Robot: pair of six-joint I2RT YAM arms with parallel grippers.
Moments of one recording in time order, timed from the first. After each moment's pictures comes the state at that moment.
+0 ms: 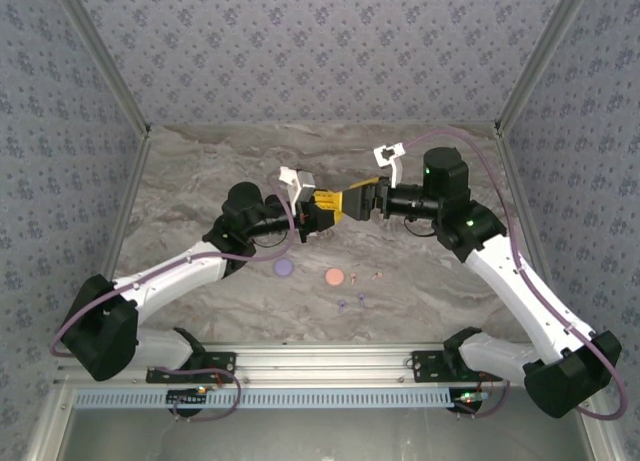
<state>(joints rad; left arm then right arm) -0.72 1.32 0.81 0.57 0.64 -0.26 0.49 1.11 1.12 -0.31 -0.72 0.51</state>
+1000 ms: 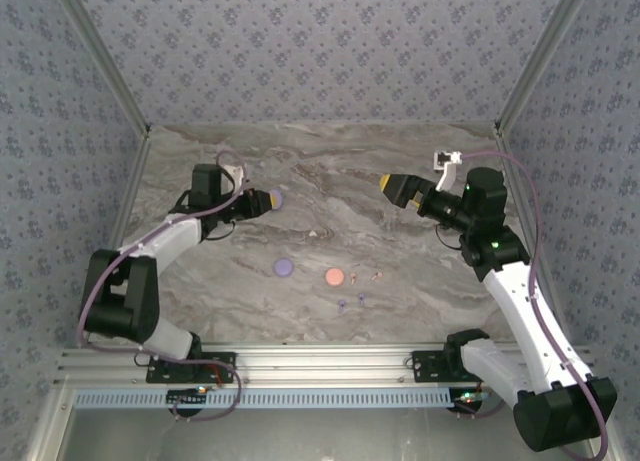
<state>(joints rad) -0.21 1.53 0.87 -0.07 0.65 -0.45 0.20 0.93 0.90 -0.22 -0.59 0.67</state>
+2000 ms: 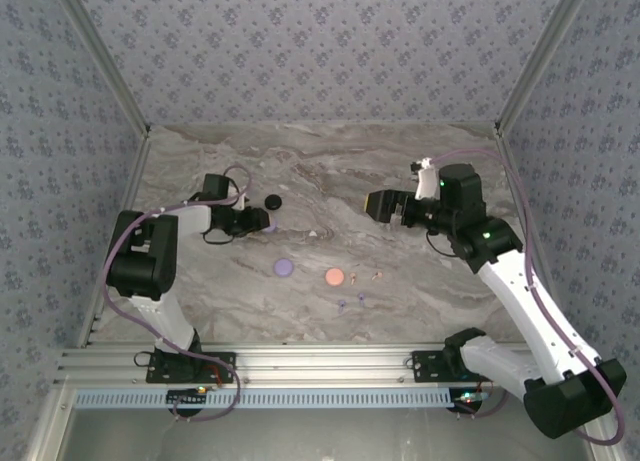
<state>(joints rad) -0.16 1.79 0.94 -0.22 0.55 -0.36 0.38 1.01 1.03 -0.56 -0.40 0.46</state>
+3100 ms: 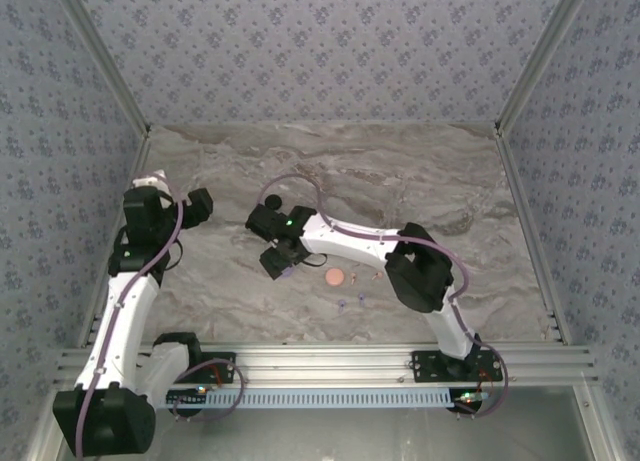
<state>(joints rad) 0.02 0.88 0.77 -0.39 0.06 -0.33 1.05 2.11 1.73 -0.93 0.15 0.35</state>
